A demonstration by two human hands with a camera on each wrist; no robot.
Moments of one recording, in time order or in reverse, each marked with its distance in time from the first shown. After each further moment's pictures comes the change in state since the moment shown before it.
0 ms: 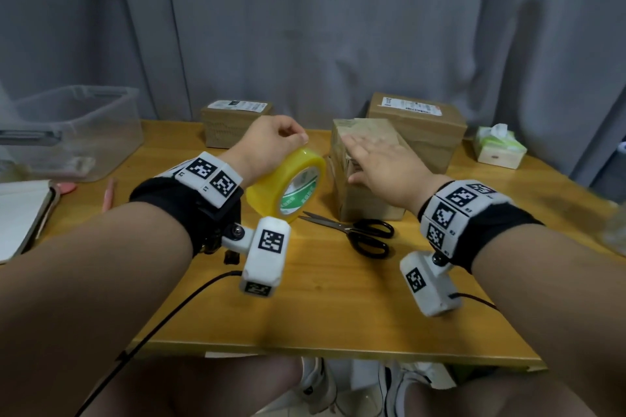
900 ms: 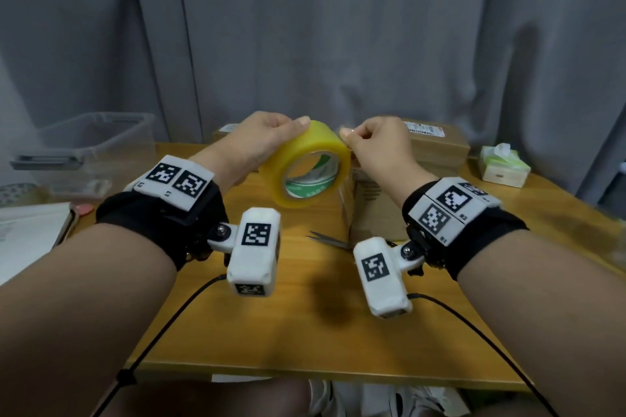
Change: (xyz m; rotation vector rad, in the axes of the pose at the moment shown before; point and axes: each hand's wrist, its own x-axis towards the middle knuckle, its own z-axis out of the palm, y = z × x) left_hand -0.006 0.027 -0.043 -0.180 -0.112 0.044; right_hand 0.023 -0.033 -0.043 0.832 0.640 0.334
